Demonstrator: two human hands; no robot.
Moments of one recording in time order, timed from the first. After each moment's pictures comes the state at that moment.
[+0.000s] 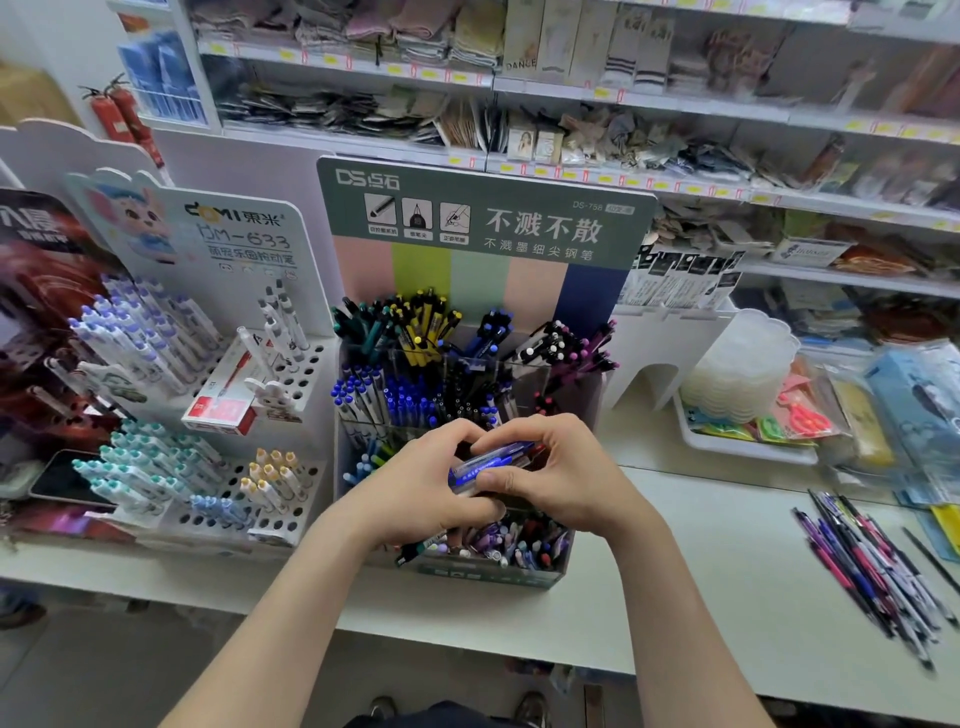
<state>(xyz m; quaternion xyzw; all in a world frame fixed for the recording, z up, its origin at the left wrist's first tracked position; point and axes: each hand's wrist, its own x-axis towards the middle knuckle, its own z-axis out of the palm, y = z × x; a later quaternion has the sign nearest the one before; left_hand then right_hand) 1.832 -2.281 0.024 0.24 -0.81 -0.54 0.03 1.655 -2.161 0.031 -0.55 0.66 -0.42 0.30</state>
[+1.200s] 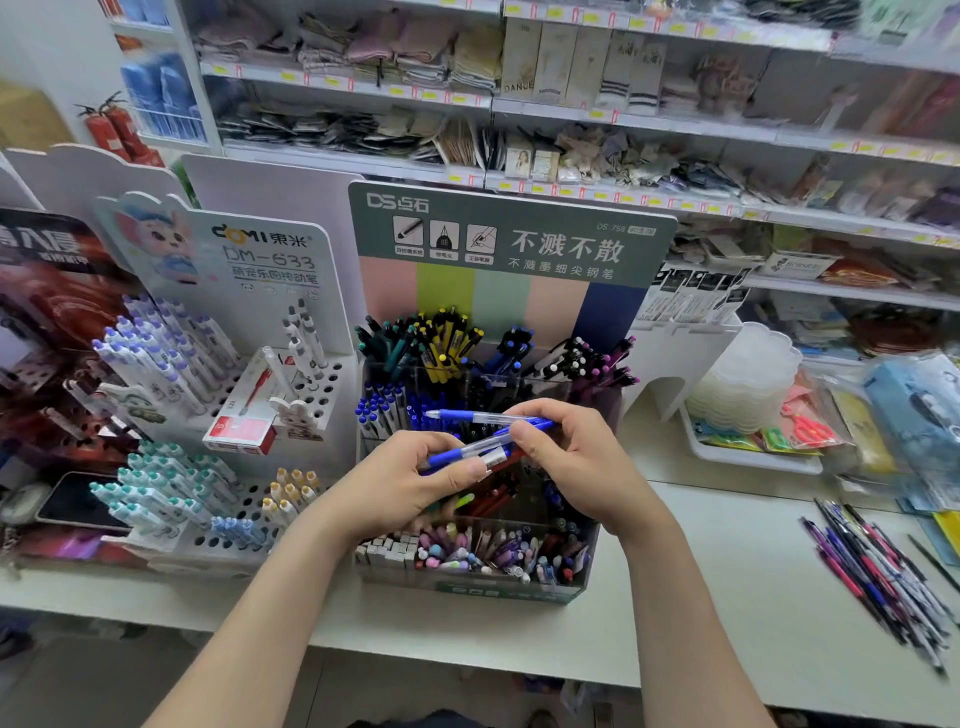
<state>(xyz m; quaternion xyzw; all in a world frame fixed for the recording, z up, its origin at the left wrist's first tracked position) 1.861 -2.320 0.026 0.25 -0.73 -0.64 0.04 1.664 -2.184 0.033 -0.46 0.69 -0.47 0.30</state>
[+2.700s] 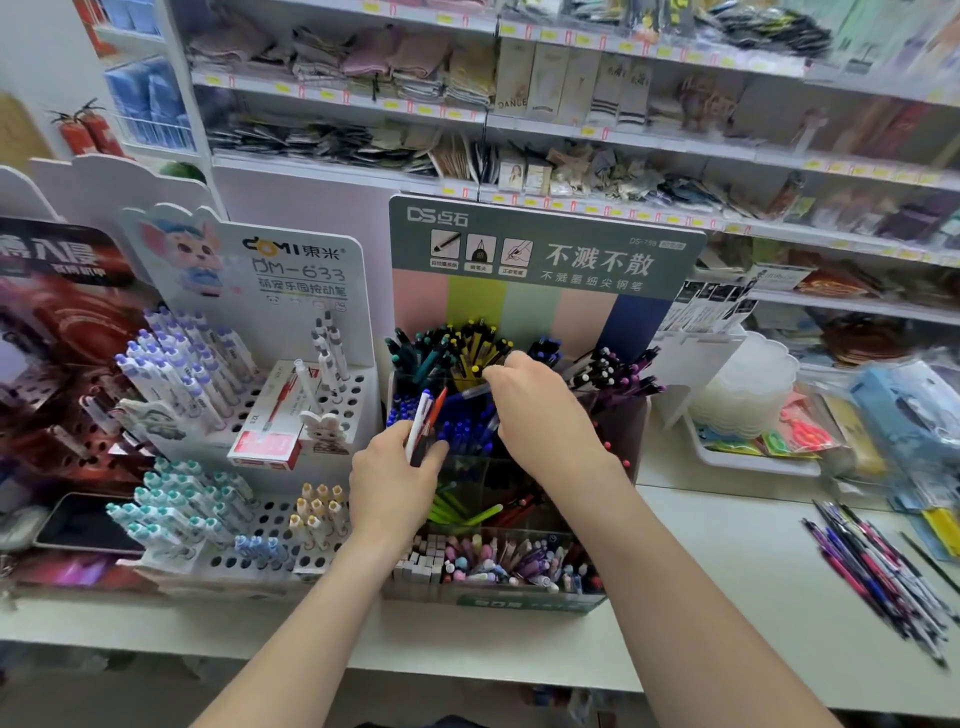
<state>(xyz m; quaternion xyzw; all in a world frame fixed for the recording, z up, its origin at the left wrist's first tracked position) 1.869 -2.345 -0.023 0.47 -0.76 -0.34 0.29 1.714 -2.275 0.064 -0.59 0.80 -0.07 -0.05</state>
